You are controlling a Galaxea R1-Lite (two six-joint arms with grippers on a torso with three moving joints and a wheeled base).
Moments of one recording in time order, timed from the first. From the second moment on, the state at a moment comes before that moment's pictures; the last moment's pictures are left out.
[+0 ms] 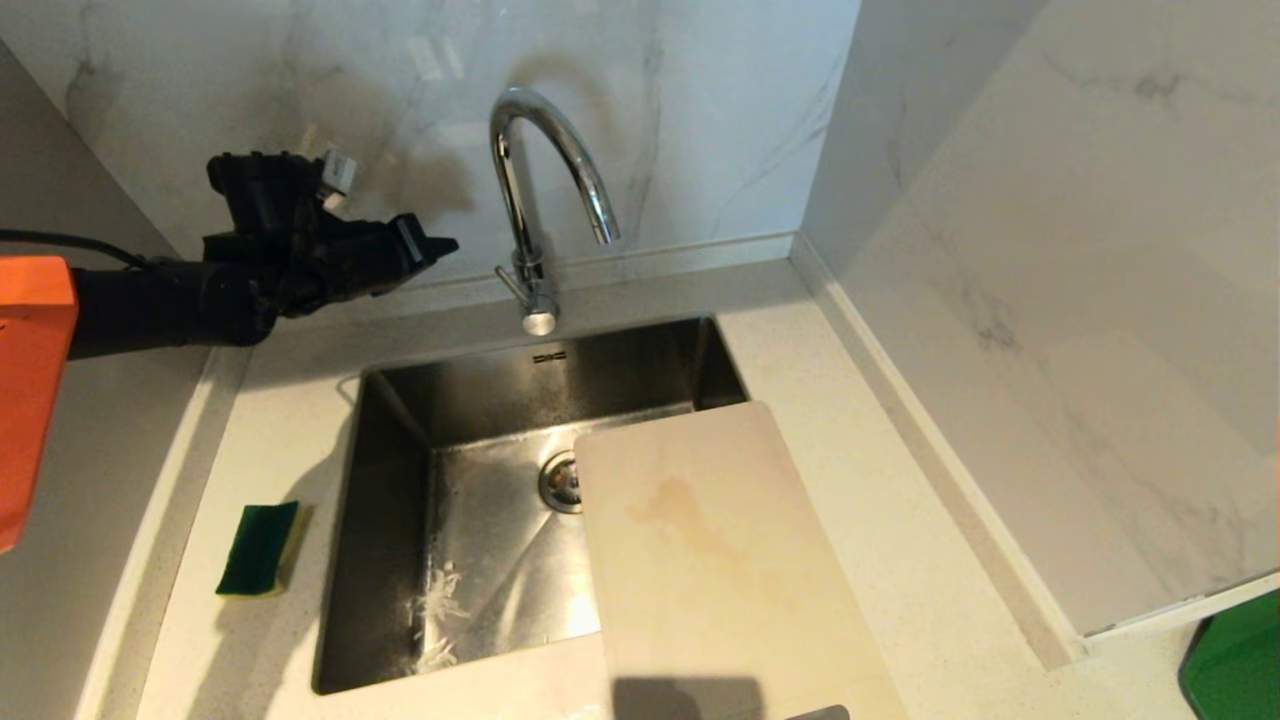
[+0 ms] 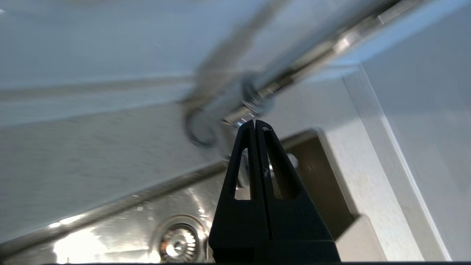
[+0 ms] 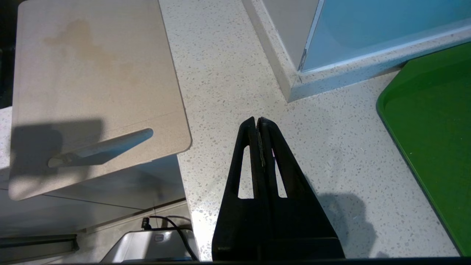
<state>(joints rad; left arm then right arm) -0.14 2.26 -1.97 -0.27 -0.36 -0.45 -0.01 0.00 -0.06 0.13 -0.03 0.06</state>
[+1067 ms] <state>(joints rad) -0.20 2.33 -1.98 -0.41 -0.36 -0.45 -0.01 0.00 -0.06 0.13 -0.03 0.06</state>
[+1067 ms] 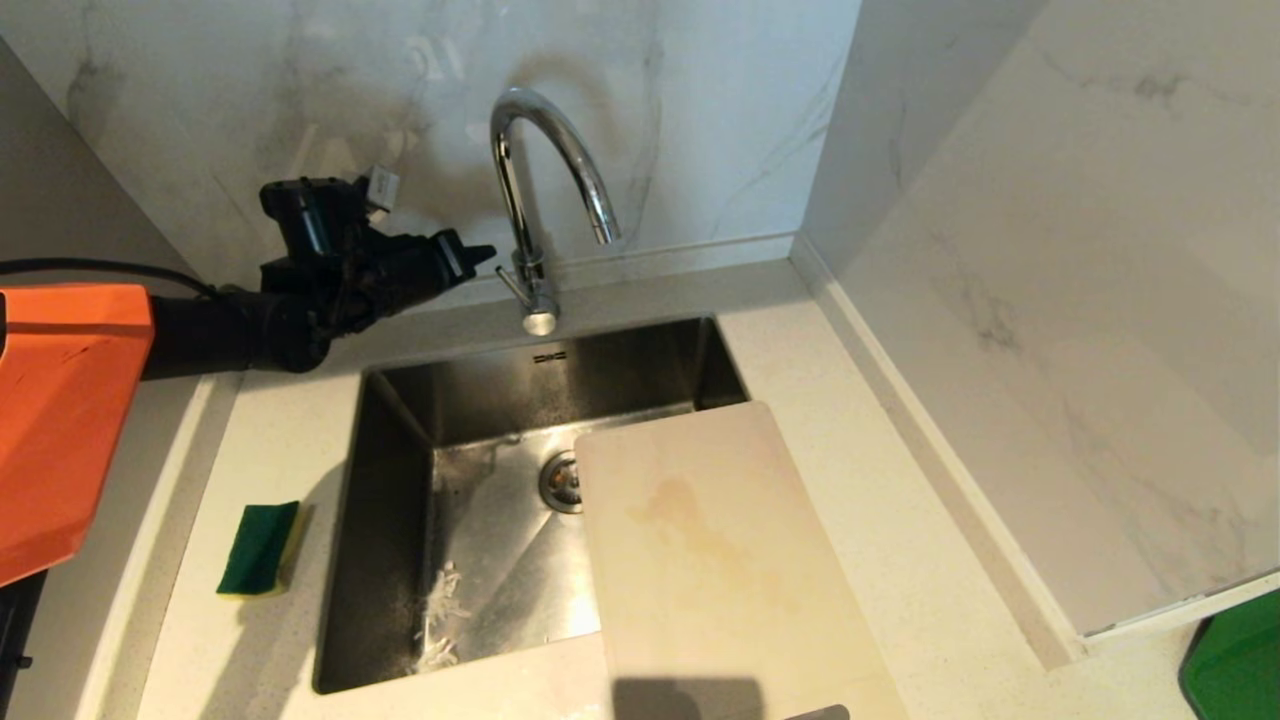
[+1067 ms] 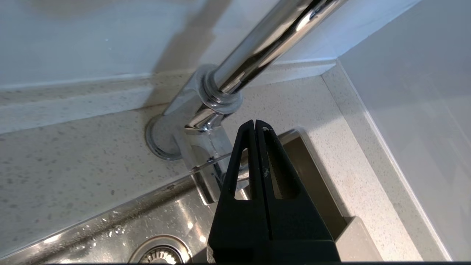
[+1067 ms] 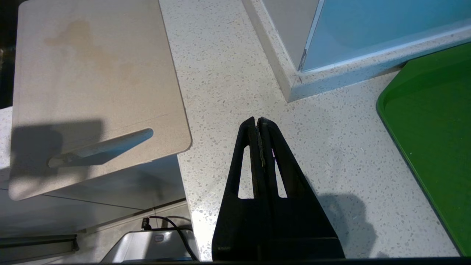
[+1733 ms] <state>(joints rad) -0.21 2.36 -1.98 -0.41 -0.36 -0.46 -0.01 0.00 -0.06 0.13 -0.03 0.06</state>
